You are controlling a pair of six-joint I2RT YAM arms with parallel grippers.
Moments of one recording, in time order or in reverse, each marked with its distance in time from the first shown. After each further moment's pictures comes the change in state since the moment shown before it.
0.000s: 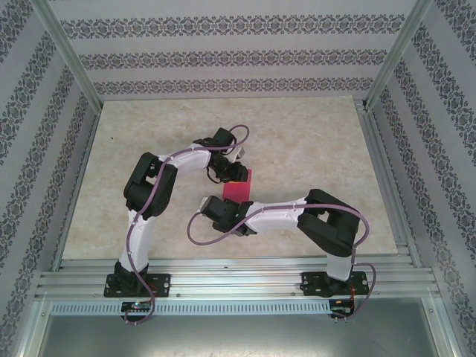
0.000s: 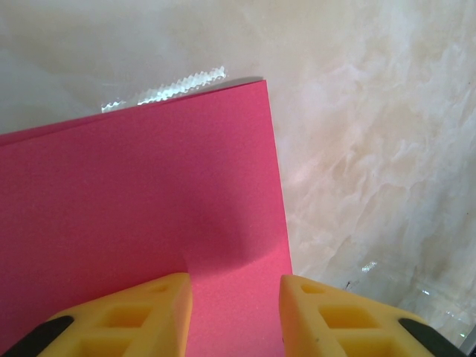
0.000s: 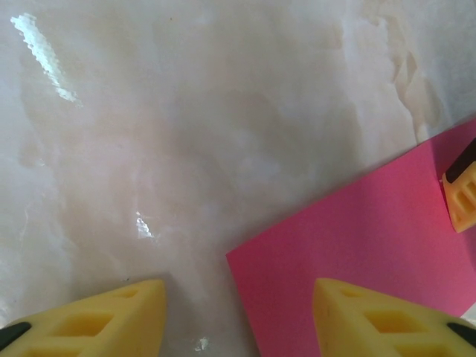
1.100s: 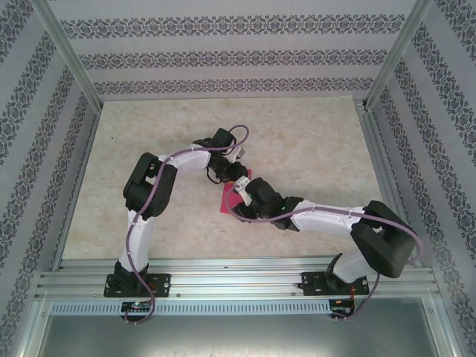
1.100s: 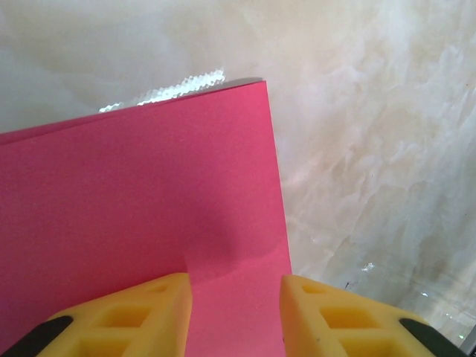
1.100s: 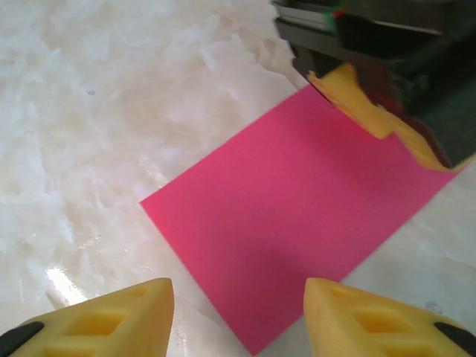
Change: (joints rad) left arm 0.000 -0.005 -0.008 0.011 0.000 -0.005; right arm -0.212 -0.391 -0.353 0.248 -0.328 0.238
